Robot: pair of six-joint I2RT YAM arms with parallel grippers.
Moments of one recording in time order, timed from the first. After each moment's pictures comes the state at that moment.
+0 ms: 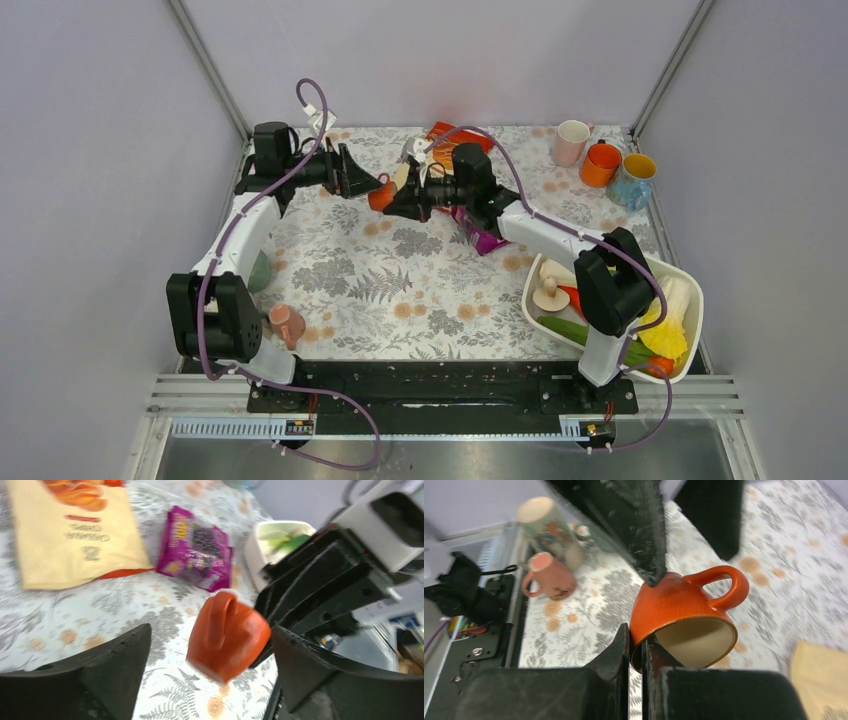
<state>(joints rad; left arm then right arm) -0.03 1.52 1.26 -0.17 1.10 -0.21 0.66 1.81 1.31 0.40 -0.85 0.03</state>
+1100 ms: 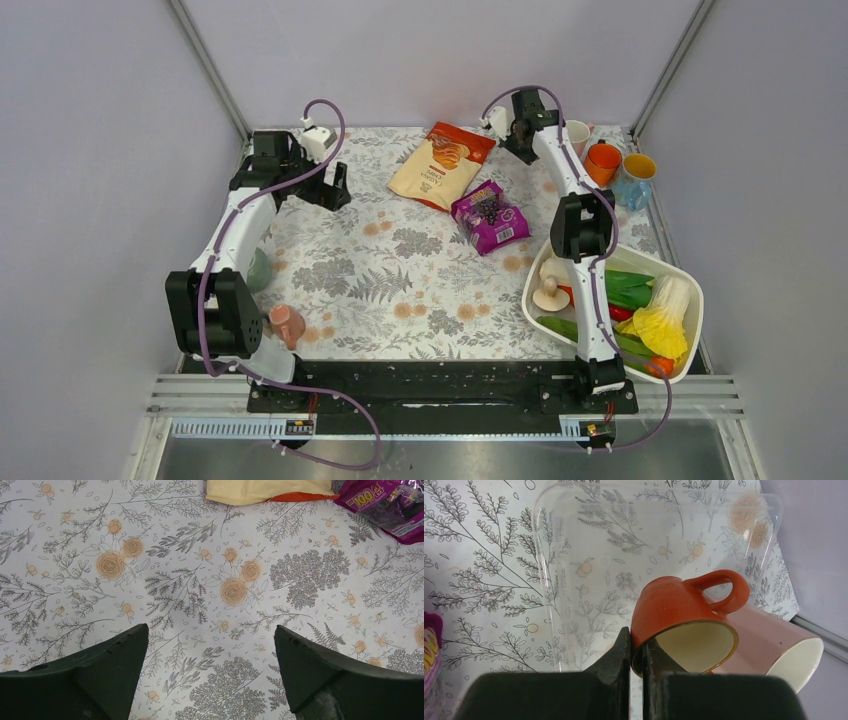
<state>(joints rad) 0.00 1.54 1.31 -0.53 0.47 0.29 0.20 2.57 2.53 -0.94 0.11 -0.77</state>
